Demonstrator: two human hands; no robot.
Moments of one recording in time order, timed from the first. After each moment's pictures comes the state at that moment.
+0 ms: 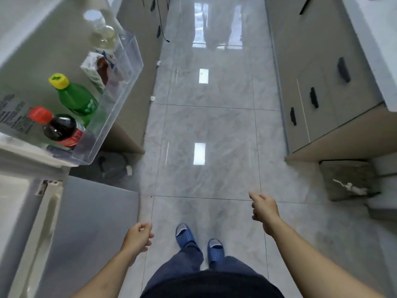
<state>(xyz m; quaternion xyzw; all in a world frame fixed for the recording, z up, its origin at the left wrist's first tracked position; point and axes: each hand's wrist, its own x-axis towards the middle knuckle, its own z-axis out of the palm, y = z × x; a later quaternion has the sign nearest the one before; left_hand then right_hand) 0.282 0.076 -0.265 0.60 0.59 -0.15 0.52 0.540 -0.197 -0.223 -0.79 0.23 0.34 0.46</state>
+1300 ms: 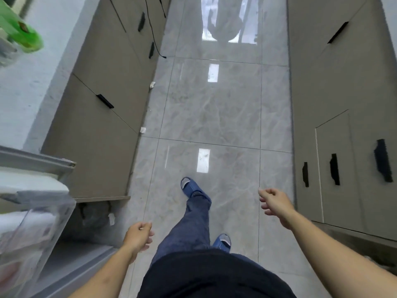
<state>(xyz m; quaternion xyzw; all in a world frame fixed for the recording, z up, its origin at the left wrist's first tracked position) 0.709 0.220 -0.294 0.55 0.65 -0.18 0.49 1.024 -0.061 -0.253 -0.82 0.14 0.42 0.36</state>
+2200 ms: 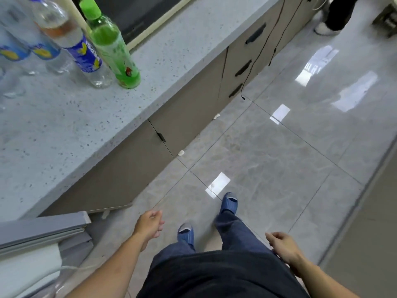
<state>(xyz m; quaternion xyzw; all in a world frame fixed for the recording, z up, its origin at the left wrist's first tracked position) 0.926 0.411 -0.270 0.34 0.76 0.00 0.56 1.291 0.235 -0.253 -0.84 -0.09 0.52 0.10</state>
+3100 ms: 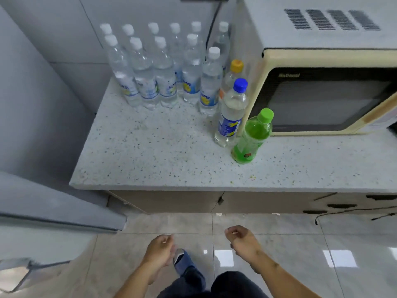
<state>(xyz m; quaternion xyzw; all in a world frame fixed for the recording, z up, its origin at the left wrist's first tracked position) 0.938 0.471 -0.230 0.02 0.79 0.29 0.53 1.161 0.611 -0.203 -0.62 -0.53 0.58 -0.02</state>
